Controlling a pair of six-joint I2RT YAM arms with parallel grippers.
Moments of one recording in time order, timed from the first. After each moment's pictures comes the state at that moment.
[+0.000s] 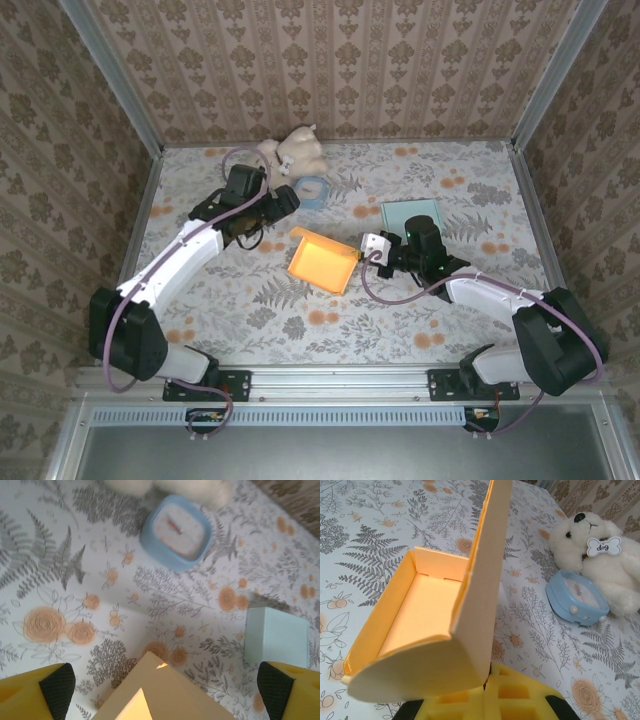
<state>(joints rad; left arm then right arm) -0.48 1.43 1.17 -0.56 0.04 -0.85 0.45 1.34 0.59 0.26 -0.52 -0.73</state>
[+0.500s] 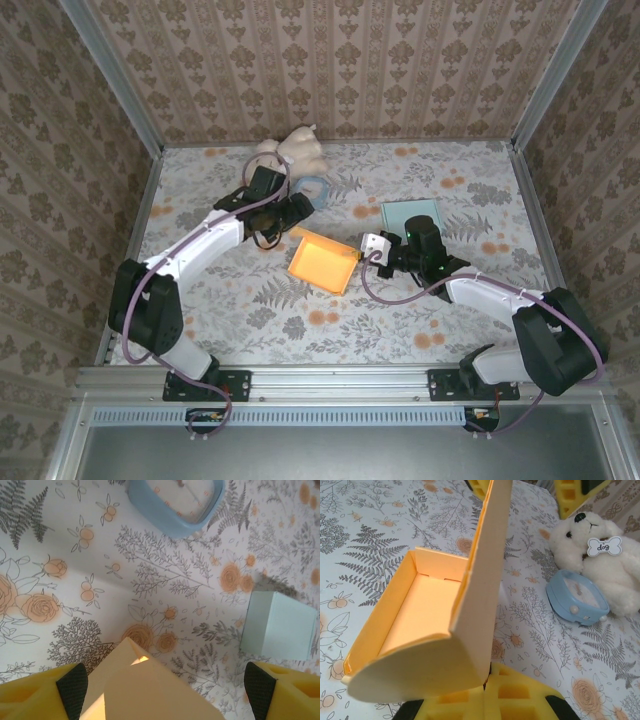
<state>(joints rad) -0.54 1.58 1.22 -0.55 0.09 -0.96 0.45 1.34 0.59 0.25 -0.52 -0.73</state>
